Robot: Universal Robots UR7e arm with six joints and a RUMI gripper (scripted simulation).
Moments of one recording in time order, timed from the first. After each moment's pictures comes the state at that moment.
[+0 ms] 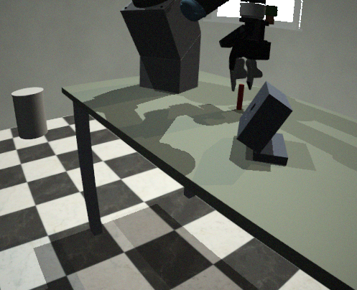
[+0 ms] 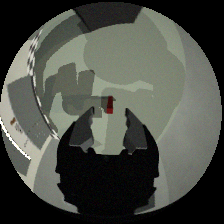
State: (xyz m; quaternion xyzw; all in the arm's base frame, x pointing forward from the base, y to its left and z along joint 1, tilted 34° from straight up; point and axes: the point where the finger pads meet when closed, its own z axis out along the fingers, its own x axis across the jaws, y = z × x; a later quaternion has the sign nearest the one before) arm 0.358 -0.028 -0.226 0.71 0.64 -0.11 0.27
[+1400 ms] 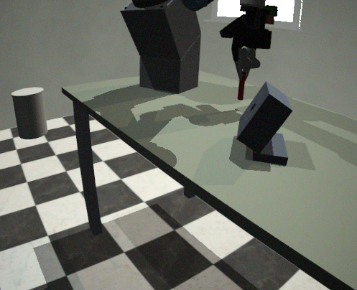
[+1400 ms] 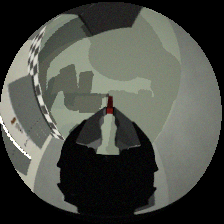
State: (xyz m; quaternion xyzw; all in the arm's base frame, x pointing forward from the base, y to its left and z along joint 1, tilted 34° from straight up) arm 0.352 -0.011 -0.199 0.71 0.64 -0.11 0.27
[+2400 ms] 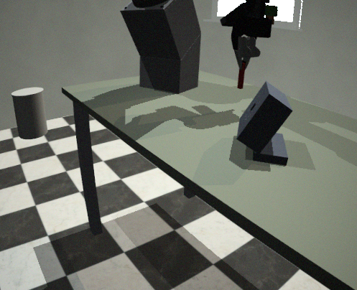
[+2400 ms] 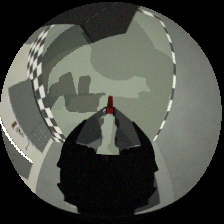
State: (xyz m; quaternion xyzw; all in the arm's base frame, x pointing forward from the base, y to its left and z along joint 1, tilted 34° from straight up) arm 0.342 0.005 -0.170 0.73 0.63 -0.11 0.25
